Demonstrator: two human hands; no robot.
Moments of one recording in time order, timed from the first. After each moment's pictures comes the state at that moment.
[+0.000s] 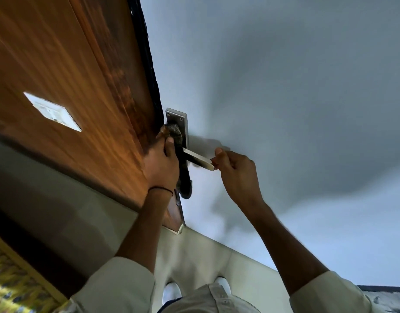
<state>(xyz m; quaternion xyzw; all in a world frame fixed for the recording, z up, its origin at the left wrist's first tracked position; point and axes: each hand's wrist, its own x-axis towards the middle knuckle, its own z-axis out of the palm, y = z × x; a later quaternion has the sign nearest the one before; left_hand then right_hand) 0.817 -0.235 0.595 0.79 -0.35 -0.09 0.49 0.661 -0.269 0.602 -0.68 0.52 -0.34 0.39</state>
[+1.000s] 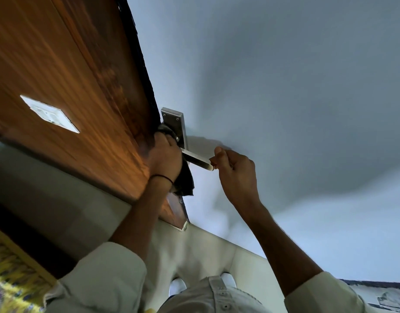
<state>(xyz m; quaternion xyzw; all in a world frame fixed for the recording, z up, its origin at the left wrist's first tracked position) 0.816 -0.256 0.610 0.84 -0.31 -0.20 0.39 0.664 -0.268 0.595 -0.65 0.52 -0.37 0.41</state>
